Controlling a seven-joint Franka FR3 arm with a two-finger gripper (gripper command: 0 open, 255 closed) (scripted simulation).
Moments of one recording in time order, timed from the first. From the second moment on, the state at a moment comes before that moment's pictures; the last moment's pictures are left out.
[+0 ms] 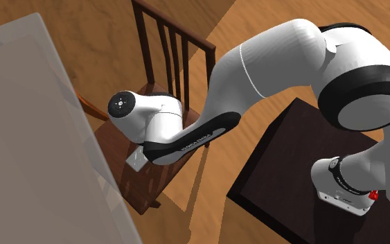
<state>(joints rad) 0.06 0.82 0.46 -1.58 -0.44 2.29 2.33</state>
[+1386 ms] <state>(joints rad) 0.03 0.70 0.51 -1.59 -0.38 2.18 2.30</state>
